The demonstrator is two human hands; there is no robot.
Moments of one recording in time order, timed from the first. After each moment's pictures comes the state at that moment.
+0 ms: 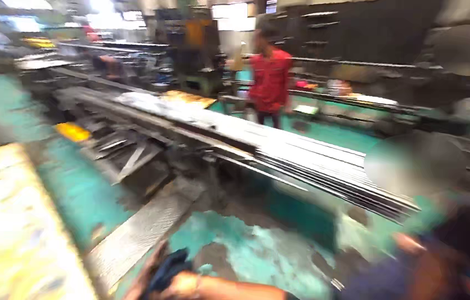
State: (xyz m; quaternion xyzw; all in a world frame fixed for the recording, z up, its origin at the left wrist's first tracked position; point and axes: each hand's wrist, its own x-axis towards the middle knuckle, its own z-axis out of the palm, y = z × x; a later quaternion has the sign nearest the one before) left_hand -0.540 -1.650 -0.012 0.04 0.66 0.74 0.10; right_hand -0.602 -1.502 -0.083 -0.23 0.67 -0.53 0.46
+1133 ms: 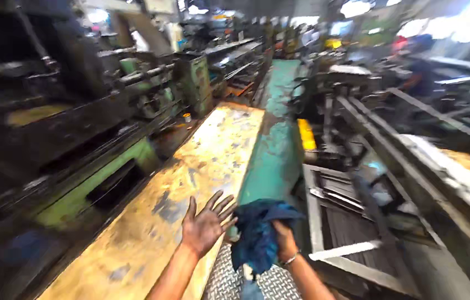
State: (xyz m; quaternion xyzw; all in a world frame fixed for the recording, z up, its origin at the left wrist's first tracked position) left_hand -0.688 -2.514 0.014 -0.12 0.27 0.87 -0.40; right_hand -0.922 -2.425 -0.051 -0.27 0.51 -0.68 0.45
